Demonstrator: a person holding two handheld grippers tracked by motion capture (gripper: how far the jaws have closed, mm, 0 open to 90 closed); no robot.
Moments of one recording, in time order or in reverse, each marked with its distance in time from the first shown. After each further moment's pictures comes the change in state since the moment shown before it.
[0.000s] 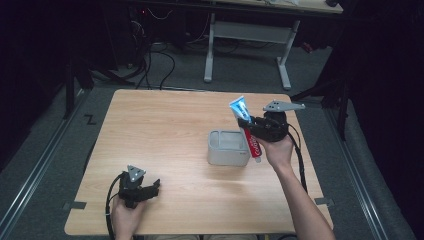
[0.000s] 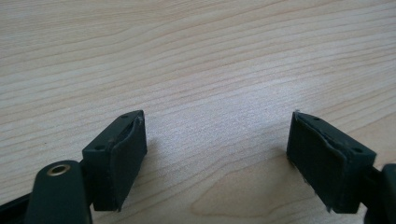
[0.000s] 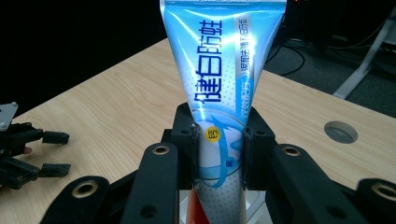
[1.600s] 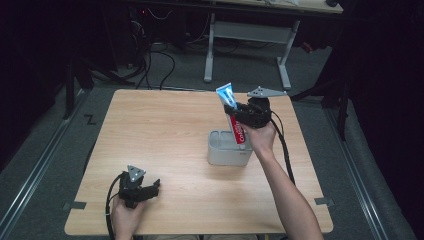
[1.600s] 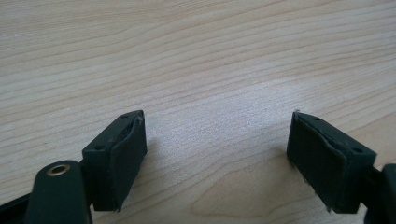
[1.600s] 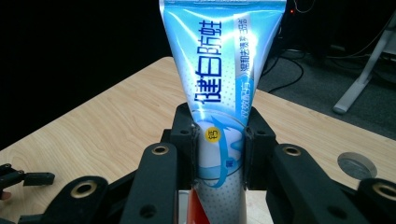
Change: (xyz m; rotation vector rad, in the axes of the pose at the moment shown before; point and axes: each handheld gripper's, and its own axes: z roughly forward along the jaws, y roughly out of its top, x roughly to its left) left arm 0.000 0.000 0.000 0.001 -0.001 0.003; right arm 0.000 0.027 0.047 -0.046 -0.011 0.024
